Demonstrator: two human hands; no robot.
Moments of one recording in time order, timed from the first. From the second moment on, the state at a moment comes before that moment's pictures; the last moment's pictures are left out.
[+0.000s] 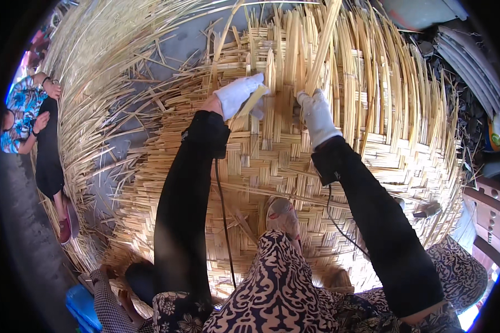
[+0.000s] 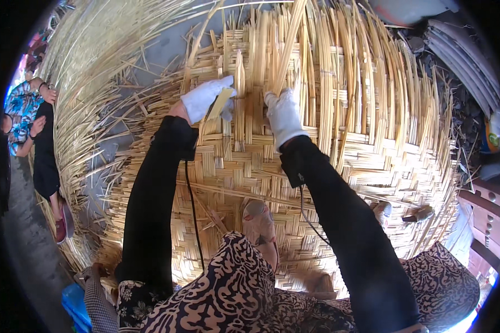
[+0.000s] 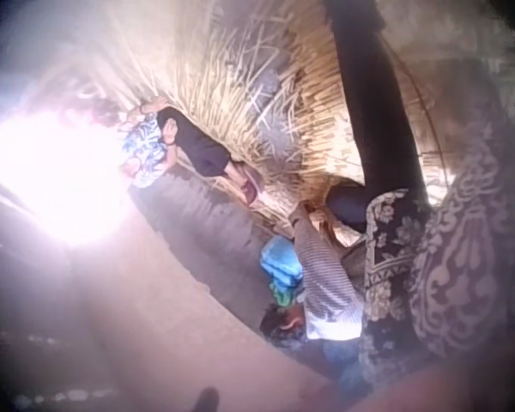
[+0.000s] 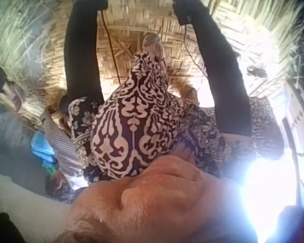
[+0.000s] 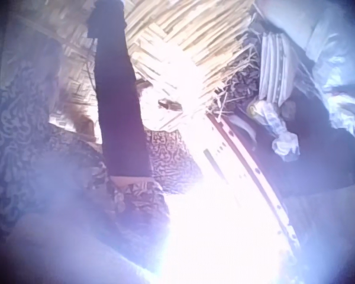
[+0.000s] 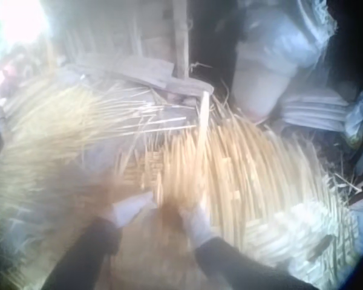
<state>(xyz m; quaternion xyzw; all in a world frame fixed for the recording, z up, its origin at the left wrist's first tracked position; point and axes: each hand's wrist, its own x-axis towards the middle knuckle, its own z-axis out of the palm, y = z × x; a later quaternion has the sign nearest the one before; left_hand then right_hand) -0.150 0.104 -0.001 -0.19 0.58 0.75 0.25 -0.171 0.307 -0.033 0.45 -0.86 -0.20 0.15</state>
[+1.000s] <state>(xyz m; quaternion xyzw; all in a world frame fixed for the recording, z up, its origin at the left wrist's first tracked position) -0.116 0.084 0.058 -0.16 0.82 0.54 0.04 -0.206 0.308 0.012 0.32 -0.60 0.64 -0.36</state>
